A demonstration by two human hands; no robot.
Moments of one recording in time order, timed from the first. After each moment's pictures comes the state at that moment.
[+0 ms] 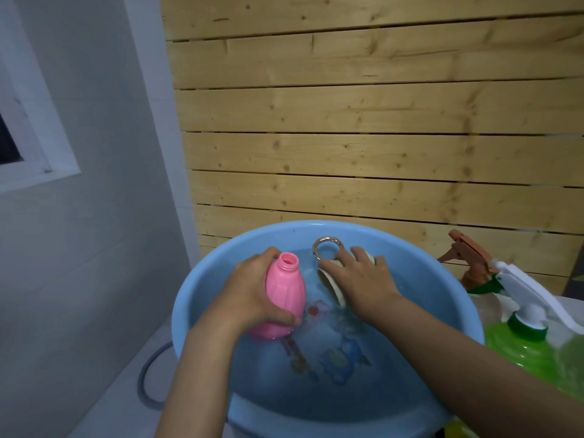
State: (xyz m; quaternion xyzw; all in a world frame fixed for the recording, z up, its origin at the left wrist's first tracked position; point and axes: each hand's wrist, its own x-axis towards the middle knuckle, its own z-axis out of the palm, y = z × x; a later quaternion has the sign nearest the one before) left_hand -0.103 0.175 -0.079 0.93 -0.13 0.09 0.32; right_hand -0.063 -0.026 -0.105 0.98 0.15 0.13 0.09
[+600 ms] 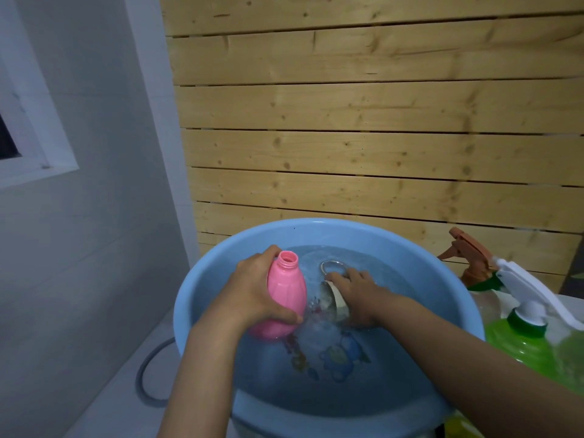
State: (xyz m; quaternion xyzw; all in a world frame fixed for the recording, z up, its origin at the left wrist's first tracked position) left_hand -0.101 0.177 -0.083 0.93 -0.13 0.08 0.33; right_hand -0.051 -0.034 -0.129 0.99 0.13 -0.09 -0.01
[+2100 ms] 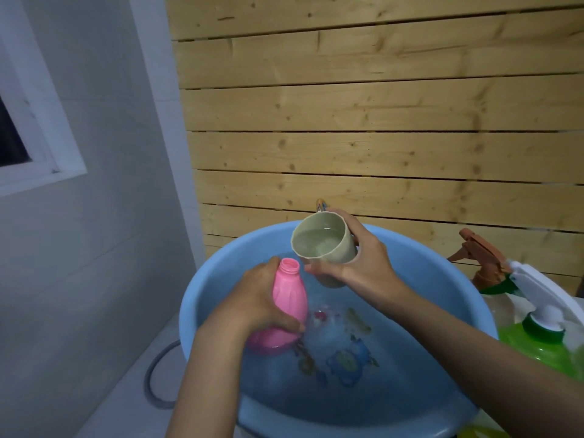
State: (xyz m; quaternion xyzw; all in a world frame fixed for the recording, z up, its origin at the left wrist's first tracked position) left_hand -0.098 0.177 -0.086 0.95 -0.10 0.02 0.30; right_hand -0.072 -0.010 -0.085 0.79 0.18 0.21 -0.55
